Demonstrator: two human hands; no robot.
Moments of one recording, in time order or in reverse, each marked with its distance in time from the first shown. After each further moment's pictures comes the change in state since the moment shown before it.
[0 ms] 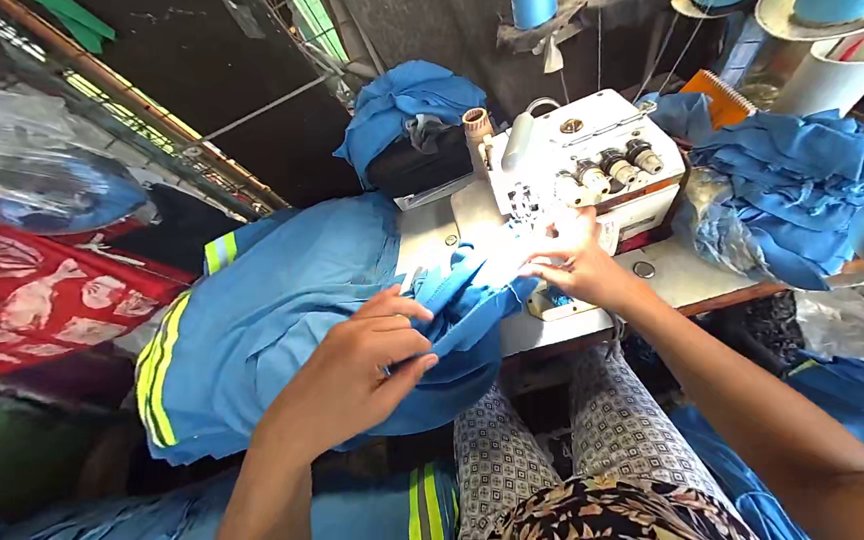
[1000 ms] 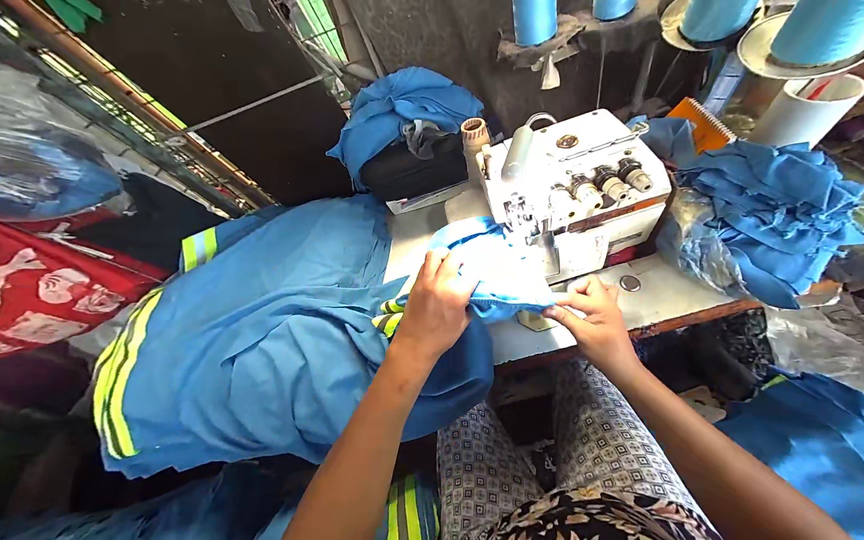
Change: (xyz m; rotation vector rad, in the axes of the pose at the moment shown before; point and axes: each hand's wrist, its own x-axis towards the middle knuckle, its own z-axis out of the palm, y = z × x) left_hand 0.069 -0.040 0.108 0.342 0.264 -0.074; right_hand -0.076 -0.010 0.020 0.159 0.287 0.459
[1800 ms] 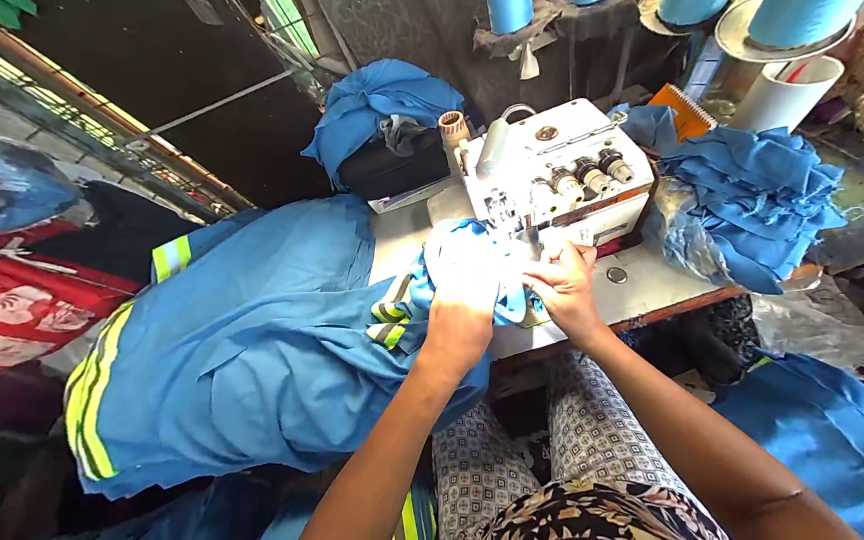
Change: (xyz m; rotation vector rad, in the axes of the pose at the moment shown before) left_hand -0.003 0.043 0.037 0.050 -0.095 -0.086; right_hand 0.035 0.017 0.024 -0.067 0.114 -0.179
